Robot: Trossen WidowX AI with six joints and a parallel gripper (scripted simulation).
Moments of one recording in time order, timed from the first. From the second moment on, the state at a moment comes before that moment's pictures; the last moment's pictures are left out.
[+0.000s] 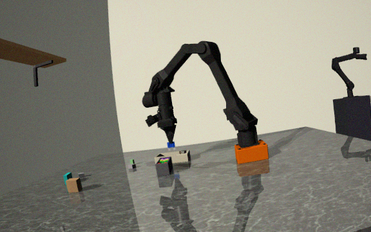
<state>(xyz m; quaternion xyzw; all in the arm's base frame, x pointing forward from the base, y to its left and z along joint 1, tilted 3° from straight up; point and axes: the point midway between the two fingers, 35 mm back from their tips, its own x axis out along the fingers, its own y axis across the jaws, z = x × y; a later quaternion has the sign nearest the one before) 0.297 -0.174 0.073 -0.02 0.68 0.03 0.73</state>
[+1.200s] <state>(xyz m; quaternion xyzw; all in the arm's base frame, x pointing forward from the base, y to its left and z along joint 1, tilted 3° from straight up) 0.296 -0.174 0.093 -0.02 0.68 0.03 0.73</state>
